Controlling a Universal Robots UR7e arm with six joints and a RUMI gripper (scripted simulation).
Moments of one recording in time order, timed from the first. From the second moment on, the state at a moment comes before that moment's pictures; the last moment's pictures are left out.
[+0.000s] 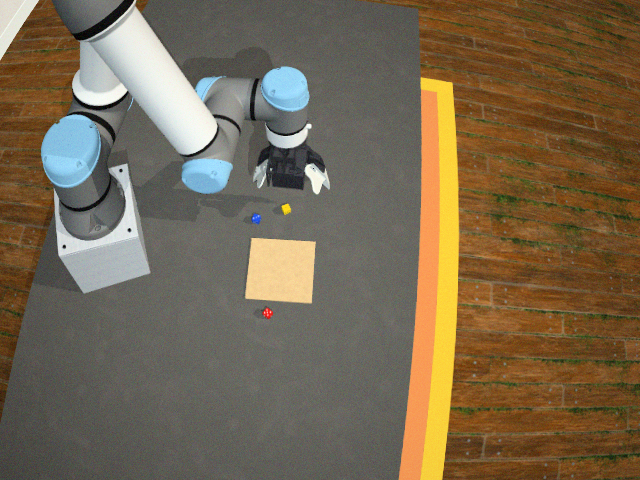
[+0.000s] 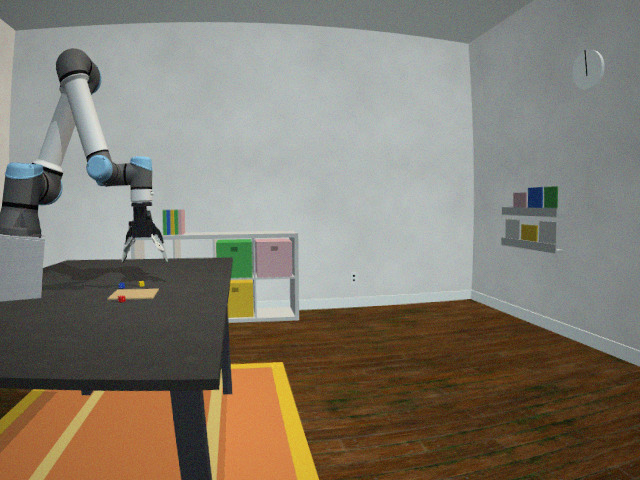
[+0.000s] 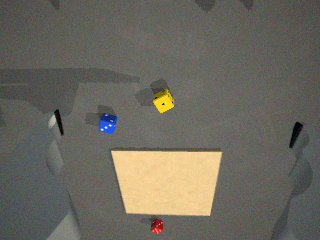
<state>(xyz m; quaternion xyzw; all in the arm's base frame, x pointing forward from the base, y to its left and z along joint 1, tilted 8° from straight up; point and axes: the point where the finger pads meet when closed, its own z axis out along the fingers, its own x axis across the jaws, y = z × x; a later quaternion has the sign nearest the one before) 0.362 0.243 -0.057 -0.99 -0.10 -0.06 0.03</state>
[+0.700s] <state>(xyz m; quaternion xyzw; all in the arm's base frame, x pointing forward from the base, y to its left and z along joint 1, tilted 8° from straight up) 0.356 0.238 0.010 -0.99 -0.10 -0.06 0.03</state>
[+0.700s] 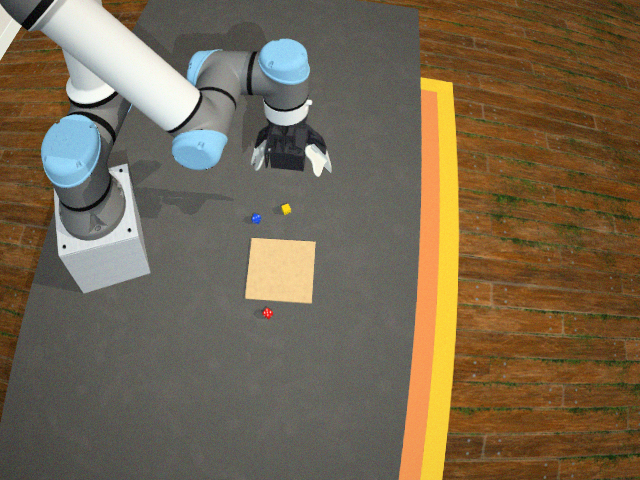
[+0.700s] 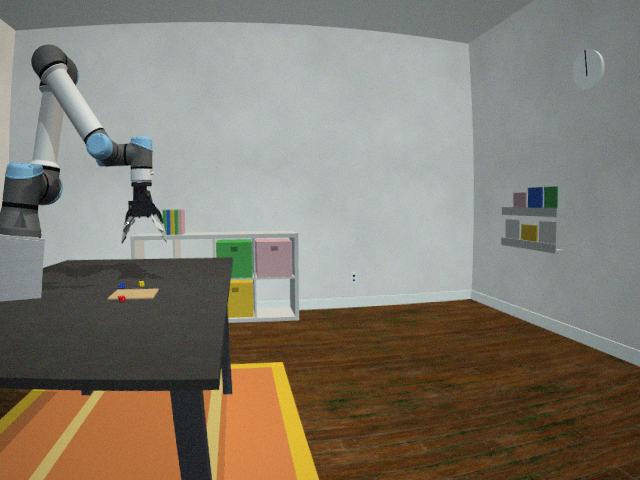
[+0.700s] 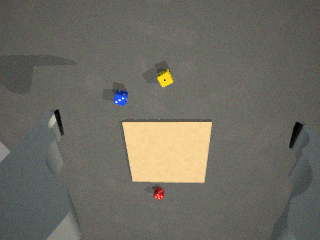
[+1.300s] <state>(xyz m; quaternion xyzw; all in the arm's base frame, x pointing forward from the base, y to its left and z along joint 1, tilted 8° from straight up) 0.352 0.235 0.022 -0.99 -0.10 -0.06 0.03</state>
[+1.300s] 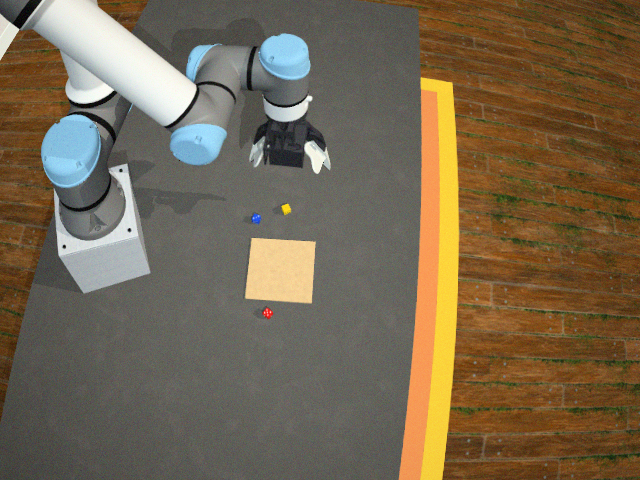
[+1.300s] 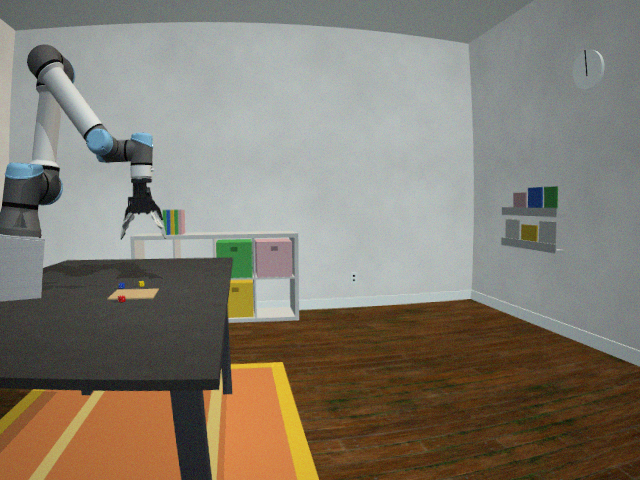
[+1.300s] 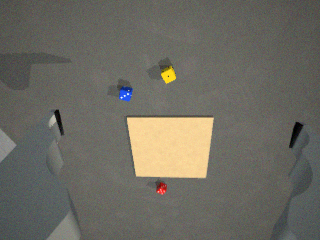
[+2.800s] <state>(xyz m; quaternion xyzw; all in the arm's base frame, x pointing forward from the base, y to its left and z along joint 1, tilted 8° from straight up) 0.297 0.169 0.000 -1.00 0.01 -0.06 0.04</state>
